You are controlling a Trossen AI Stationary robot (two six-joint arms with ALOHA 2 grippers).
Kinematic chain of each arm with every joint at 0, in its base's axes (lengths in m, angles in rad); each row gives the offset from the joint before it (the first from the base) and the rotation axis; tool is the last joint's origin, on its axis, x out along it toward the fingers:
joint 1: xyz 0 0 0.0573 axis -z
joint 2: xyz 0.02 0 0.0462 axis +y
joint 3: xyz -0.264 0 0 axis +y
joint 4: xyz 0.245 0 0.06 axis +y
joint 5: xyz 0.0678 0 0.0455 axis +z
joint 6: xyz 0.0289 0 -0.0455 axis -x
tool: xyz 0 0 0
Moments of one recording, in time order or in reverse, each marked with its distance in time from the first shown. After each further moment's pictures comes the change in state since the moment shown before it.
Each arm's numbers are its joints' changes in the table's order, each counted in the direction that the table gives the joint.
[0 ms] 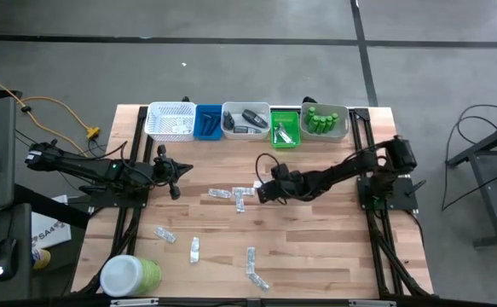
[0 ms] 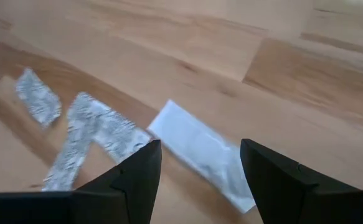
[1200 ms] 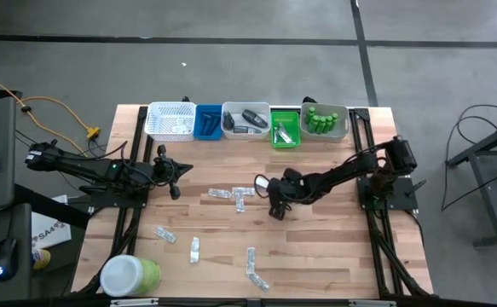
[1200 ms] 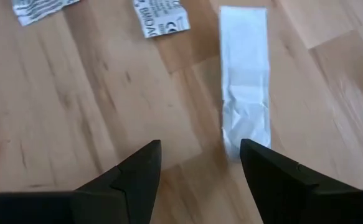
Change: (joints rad) left arm 0.000 0.000 0.000 0.007 -0.001 0.002; right arm -0.020 0.004 0.000 0.140 0.134 0.673
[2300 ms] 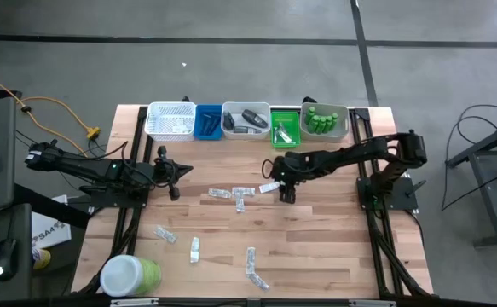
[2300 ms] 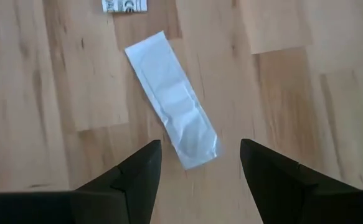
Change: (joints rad) left arm 0.000 0.000 0.000 0.021 -0.019 0.002; right arm 0.214 -0.117 0.000 0.140 0.257 0.374
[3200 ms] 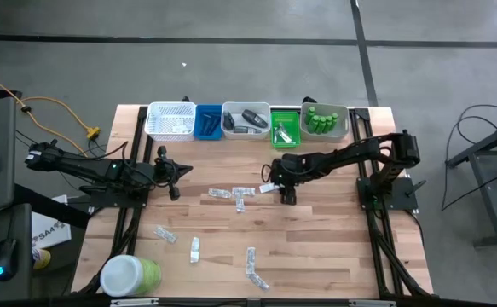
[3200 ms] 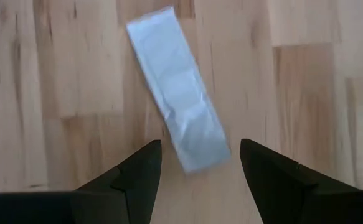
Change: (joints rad) left arm 0.000 0.000 0.000 0.014 0.001 0.014; right arm 0.006 0.060 0.001 -0.020 0.001 0.101
